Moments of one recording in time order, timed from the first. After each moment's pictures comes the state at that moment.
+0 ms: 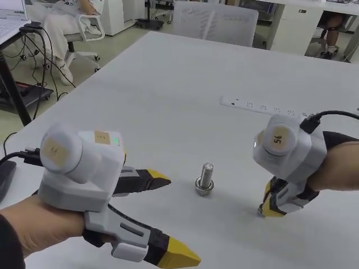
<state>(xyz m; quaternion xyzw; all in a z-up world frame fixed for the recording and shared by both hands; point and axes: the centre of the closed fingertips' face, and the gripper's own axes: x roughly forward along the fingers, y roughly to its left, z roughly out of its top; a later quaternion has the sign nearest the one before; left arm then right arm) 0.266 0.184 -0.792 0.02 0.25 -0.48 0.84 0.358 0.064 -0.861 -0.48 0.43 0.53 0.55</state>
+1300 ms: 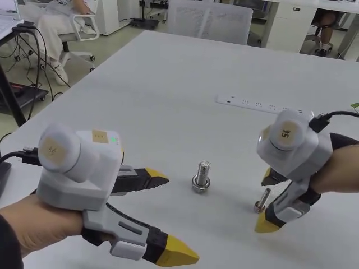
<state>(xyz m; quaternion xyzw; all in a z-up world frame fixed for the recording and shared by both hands) 0.265 0.183 -0.791 0.02 0.25 -0.48 0.84 0.352 0.070 -0.857 -0.42 0.43 0.54 0.59</state>
